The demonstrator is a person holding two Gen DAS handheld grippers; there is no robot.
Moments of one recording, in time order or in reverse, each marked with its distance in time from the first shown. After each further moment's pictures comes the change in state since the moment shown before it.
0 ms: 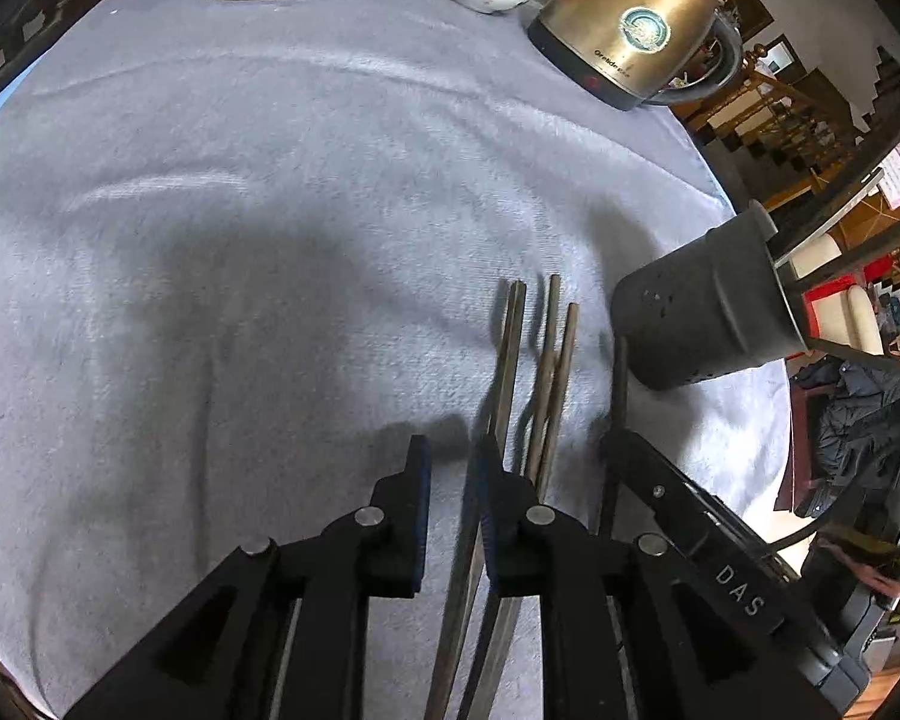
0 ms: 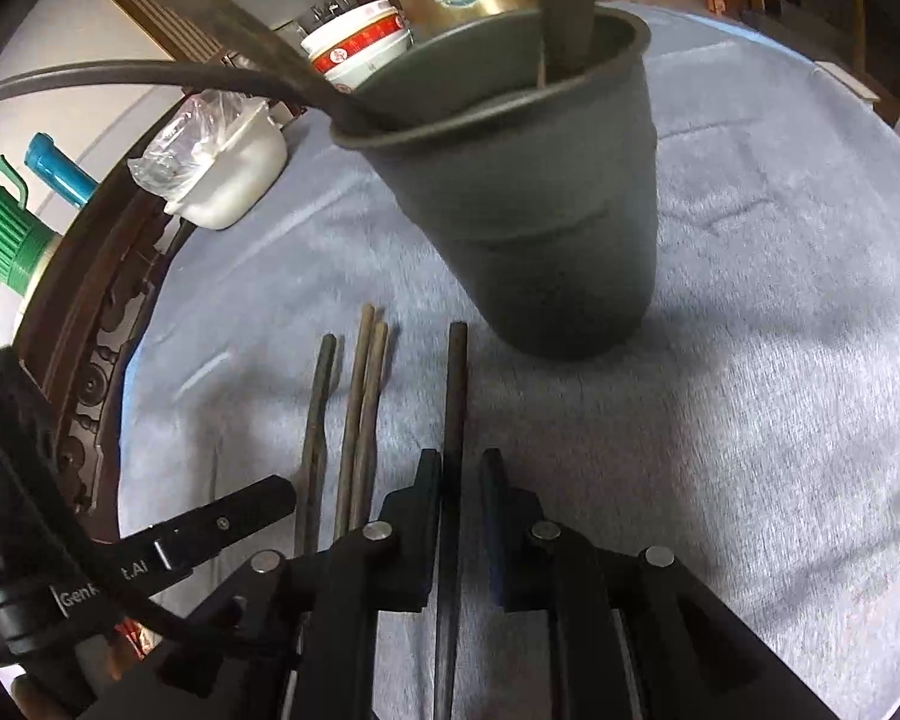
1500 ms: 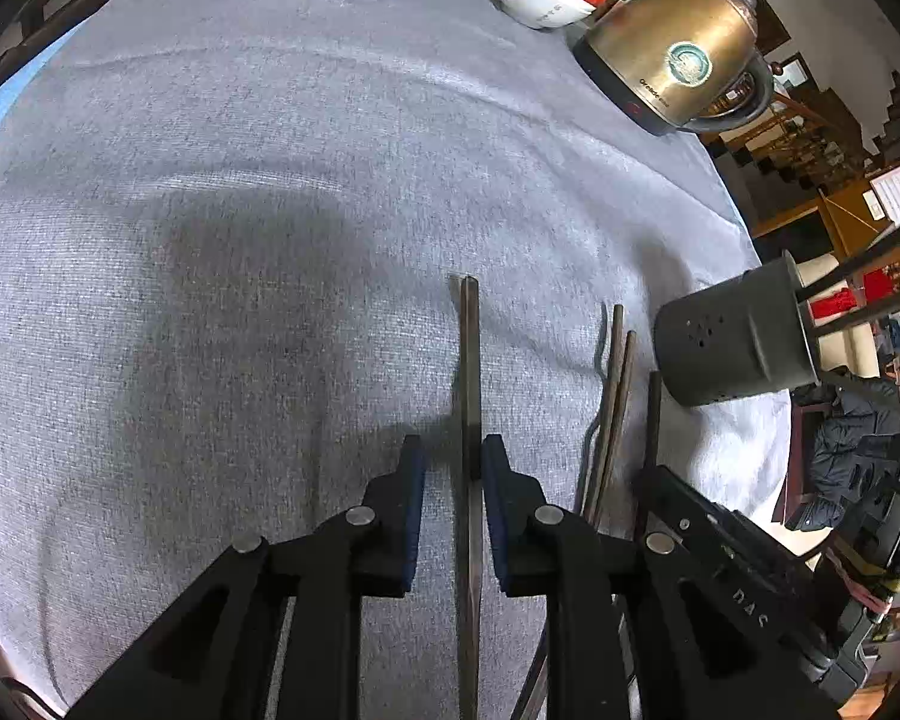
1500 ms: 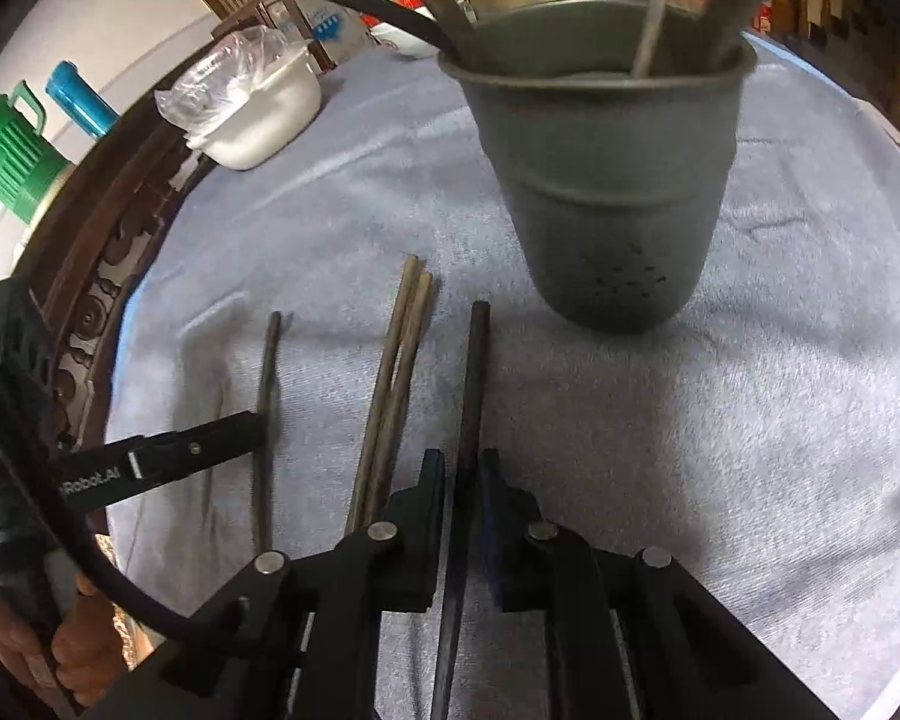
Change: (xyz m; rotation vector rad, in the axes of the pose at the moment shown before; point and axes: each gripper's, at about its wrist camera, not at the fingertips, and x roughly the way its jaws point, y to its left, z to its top) left arm -0.023 0.048 0.003 -0.055 0.012 -0.006; right arm 0.000 0.021 -0.004 -0.133 0.089 -0.056
